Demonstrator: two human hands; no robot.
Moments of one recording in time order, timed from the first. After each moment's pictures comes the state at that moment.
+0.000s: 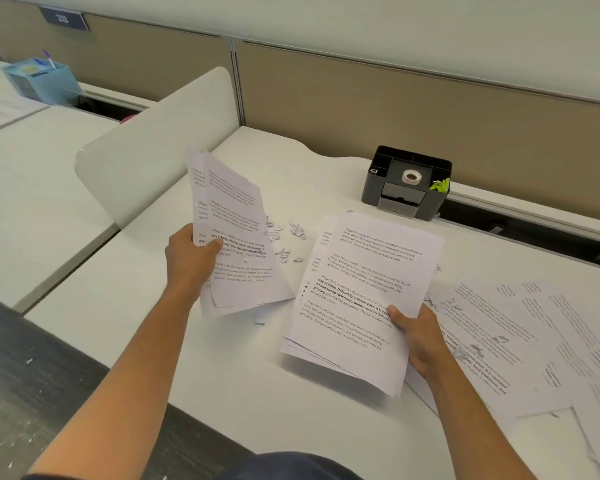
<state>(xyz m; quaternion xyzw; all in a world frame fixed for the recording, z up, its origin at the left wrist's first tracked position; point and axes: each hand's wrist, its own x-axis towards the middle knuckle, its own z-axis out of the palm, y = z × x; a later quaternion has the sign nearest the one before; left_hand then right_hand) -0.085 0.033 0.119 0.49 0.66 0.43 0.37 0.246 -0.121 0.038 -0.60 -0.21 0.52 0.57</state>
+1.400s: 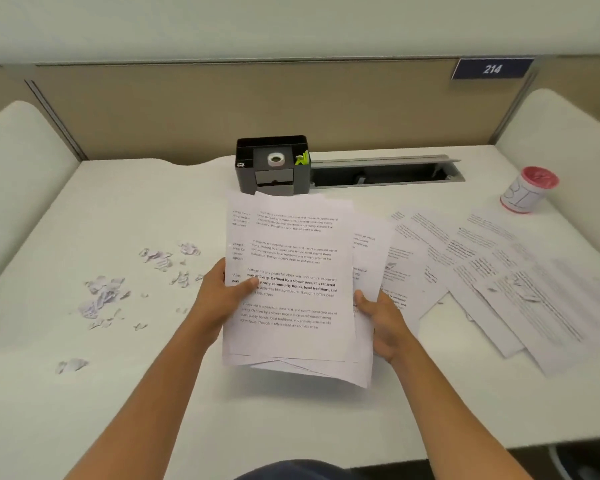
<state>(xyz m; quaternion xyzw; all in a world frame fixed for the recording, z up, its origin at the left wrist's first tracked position) 0.056 -0.025 0.102 0.60 0.39 0.20 0.67 0.257 -0.214 0.050 -0.55 -0.08 0.48 0.68</state>
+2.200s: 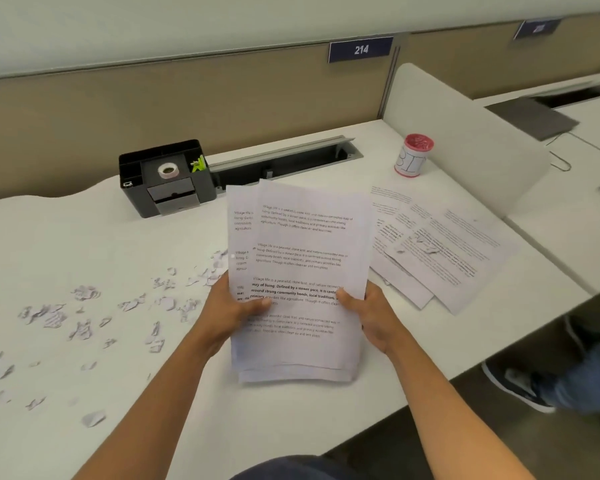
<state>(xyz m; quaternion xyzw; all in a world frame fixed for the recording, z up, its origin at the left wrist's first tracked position) 0.157 -0.084 0.082 0.66 0.22 0.08 0.71 0.297 -0.306 0.057 -0.62 -0.11 0.35 0.69</state>
